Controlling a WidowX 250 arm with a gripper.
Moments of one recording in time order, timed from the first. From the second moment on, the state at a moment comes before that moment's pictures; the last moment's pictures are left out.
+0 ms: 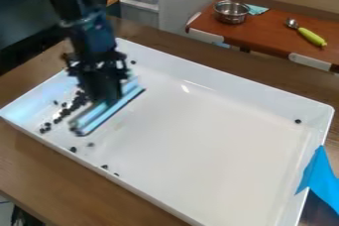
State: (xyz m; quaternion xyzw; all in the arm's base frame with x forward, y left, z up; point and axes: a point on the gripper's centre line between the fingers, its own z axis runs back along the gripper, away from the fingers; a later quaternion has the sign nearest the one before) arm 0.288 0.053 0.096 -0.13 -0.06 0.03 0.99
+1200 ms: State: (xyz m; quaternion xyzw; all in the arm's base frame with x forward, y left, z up) arm 0.307 -0.105 0.057 -0.10 -0.08 0.05 0.99
